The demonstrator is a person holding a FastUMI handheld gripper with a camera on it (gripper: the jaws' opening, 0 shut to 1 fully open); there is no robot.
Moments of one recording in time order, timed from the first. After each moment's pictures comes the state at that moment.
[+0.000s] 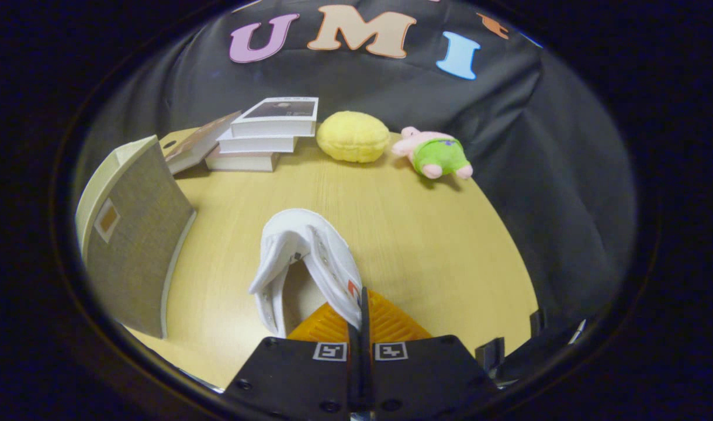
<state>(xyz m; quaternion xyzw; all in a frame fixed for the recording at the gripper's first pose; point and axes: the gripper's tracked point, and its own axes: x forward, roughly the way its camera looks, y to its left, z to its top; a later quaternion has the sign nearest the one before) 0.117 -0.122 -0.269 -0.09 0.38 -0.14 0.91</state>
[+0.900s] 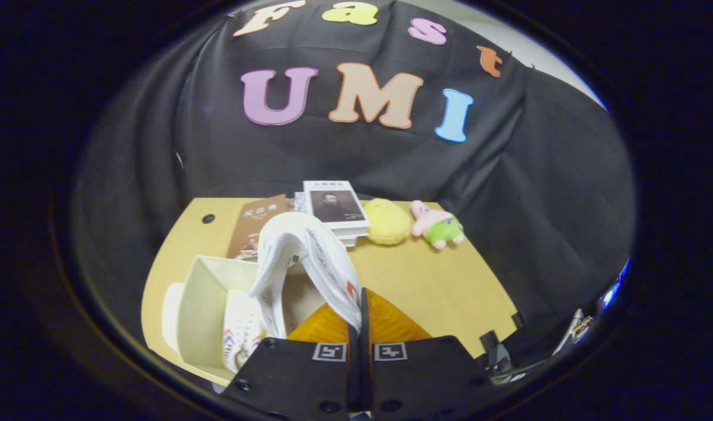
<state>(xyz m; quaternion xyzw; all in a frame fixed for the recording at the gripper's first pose) 0.136 0.104 -0.090 -0.05 0.30 -0.16 0.94</state>
